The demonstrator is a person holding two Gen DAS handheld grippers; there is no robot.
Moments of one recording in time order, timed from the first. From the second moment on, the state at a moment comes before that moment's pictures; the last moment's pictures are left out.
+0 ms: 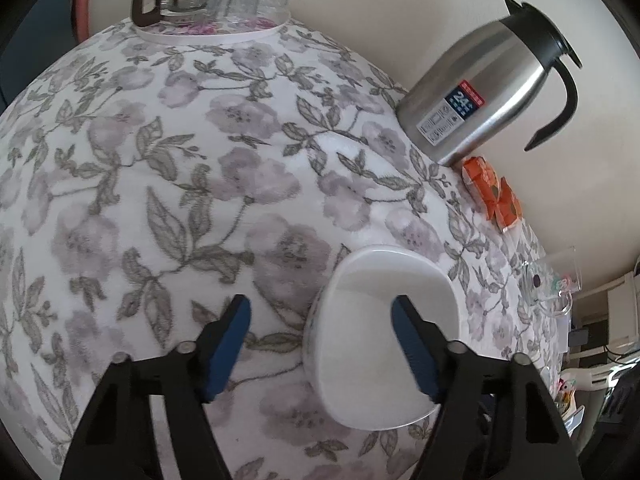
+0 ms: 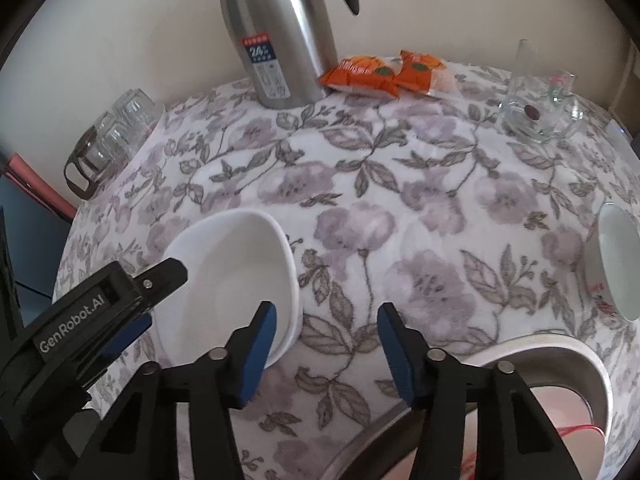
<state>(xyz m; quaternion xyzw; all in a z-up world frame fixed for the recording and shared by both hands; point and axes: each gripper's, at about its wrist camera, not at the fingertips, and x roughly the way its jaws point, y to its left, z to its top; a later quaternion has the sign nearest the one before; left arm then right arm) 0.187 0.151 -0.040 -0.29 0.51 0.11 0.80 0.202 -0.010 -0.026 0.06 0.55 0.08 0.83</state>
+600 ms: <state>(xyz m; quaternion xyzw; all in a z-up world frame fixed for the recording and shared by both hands) 0.200 0.144 -0.059 -0.28 0.52 0.09 0.80 0.209 0.013 -0.040 0.04 0.56 0.10 0.82</state>
